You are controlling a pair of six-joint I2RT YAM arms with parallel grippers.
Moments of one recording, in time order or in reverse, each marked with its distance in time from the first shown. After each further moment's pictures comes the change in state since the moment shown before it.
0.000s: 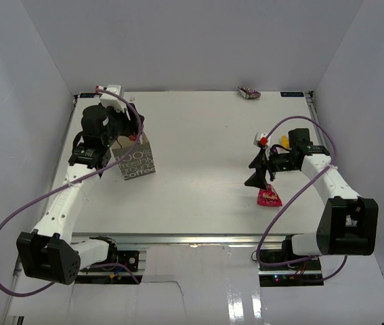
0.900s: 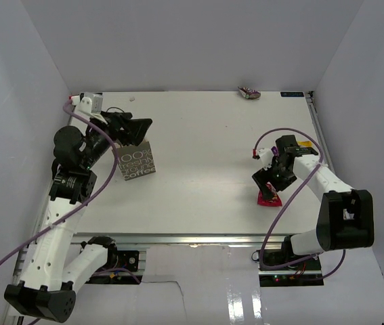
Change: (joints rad) left arm 0.003 -0.280 -0.031 0.096 0.293 -0.268; right arm 0.100 0.045 -0.035 -0.087 0.838 0.361
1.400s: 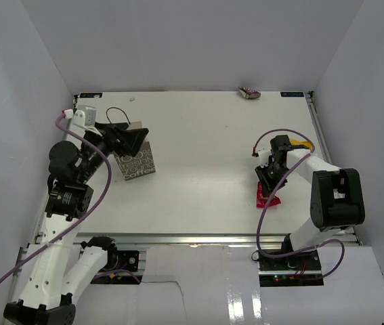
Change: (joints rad) left arm 0.000 -0.141 -0.085 -0.048 -0.029 -0.050; right arm -0.002 0.186 0.015 0.093 0.003 0.223
